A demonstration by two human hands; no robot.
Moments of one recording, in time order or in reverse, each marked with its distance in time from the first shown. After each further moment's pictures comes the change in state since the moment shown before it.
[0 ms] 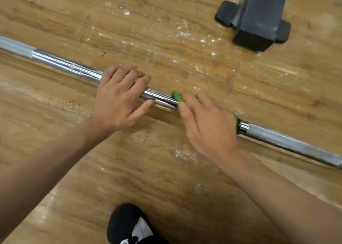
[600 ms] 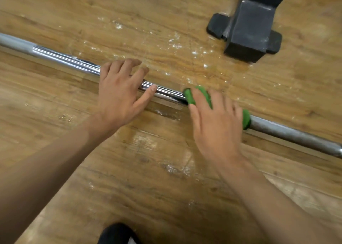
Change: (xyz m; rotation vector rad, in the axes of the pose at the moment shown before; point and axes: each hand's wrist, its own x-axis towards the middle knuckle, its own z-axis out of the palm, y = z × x) left_hand 0.053 0.004 0.020 -0.022 0.038 -0.216; right_hand 0.017 0.034 0.000 -0.112 0.090 0.128
